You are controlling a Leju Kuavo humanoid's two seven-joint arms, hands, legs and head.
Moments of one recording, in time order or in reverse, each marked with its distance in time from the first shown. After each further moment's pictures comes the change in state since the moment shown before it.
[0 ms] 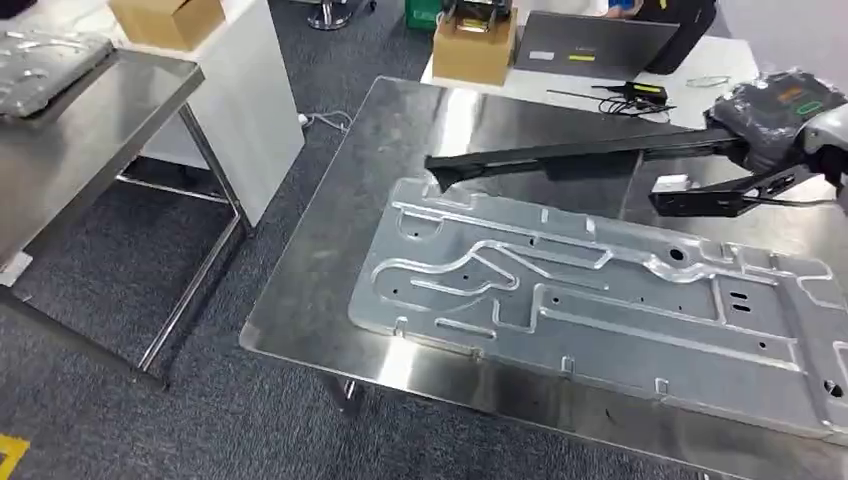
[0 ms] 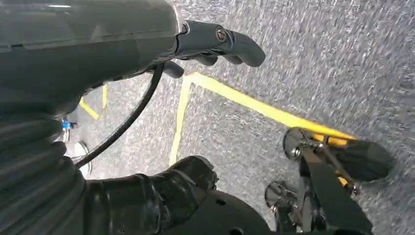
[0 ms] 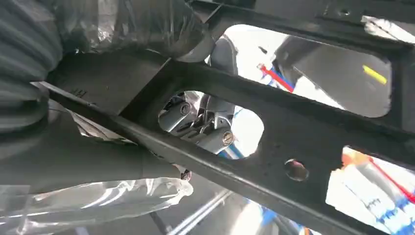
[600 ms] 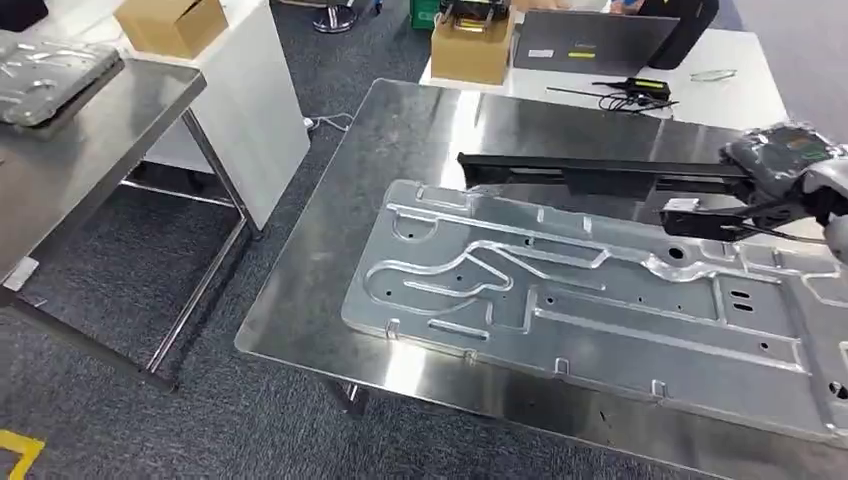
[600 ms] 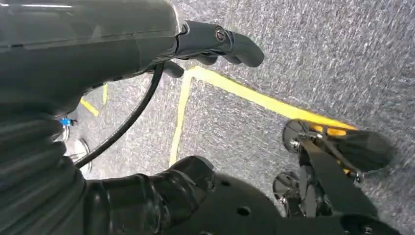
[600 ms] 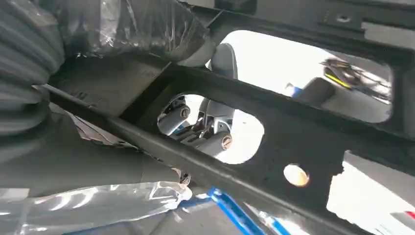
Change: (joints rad) left arm -0.001 -0.005 0.000 0.000 0.010 0.006 0.006; right arm 0.149 0.035 0.030 0.115 -0.104 -0.213 0.018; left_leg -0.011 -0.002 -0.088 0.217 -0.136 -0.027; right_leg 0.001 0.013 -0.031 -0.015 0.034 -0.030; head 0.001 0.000
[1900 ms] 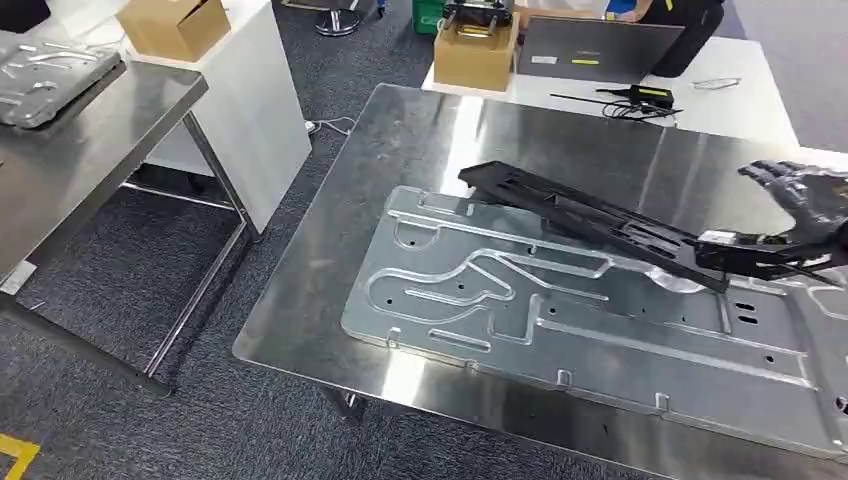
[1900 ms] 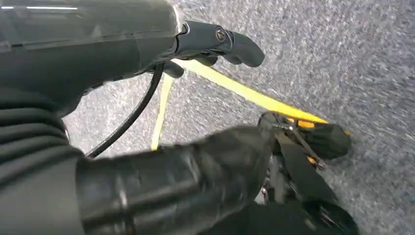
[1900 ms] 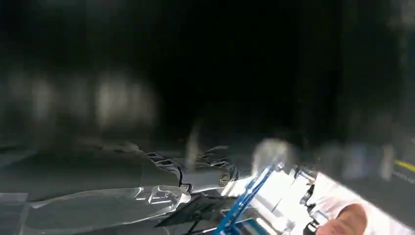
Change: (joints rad) left arm -0.004 -0.001 0.036 0.000 0.049 -0.021 -0.060; right arm 0.000 0.166 0.089 -0.074 -0.078 -0.076 -0.011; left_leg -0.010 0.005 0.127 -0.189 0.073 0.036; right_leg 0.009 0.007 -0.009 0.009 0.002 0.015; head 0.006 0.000
